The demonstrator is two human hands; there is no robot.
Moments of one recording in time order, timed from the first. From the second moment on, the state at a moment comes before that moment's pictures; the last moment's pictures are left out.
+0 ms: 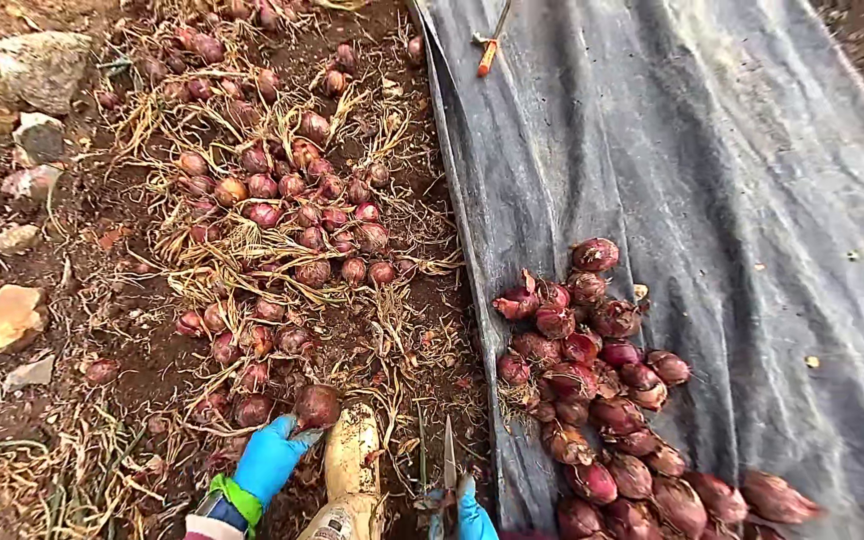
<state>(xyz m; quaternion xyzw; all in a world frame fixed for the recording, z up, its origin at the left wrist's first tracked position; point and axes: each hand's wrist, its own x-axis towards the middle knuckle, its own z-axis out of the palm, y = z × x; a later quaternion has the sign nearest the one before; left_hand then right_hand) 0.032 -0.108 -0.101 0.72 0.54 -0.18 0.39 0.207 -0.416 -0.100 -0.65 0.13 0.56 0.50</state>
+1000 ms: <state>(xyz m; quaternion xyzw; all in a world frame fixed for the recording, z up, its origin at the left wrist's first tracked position) 0.170 -0.010 -0.080 0.76 0.59 -0.19 0.20 0.318 -0.396 -0.064 -0.70 0.09 0.35 0.62</state>
